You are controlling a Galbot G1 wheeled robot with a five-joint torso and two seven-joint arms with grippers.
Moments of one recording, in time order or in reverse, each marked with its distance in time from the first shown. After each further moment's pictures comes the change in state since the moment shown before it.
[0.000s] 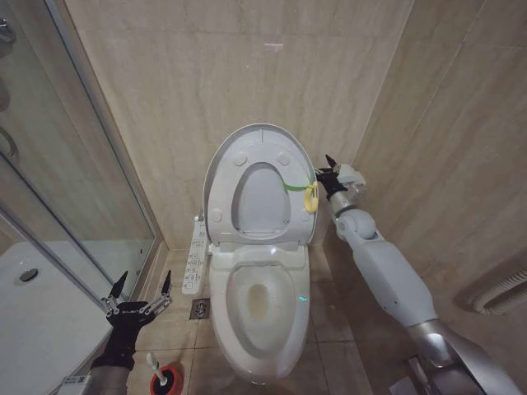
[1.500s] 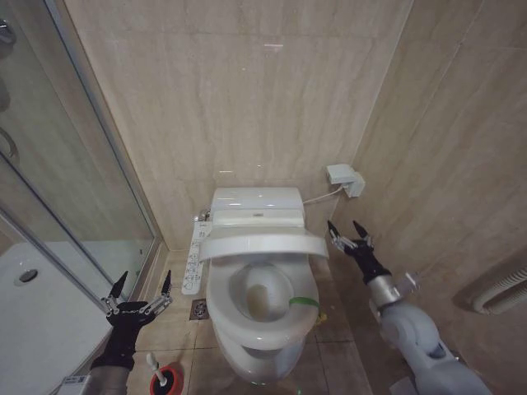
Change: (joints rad) left arm 0.000 0.000 0.000 0.000 0.000 0.000 0.000; right arm -0.815 -0.043 0.337 0.559 0.076 -0.008 -0.003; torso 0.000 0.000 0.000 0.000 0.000
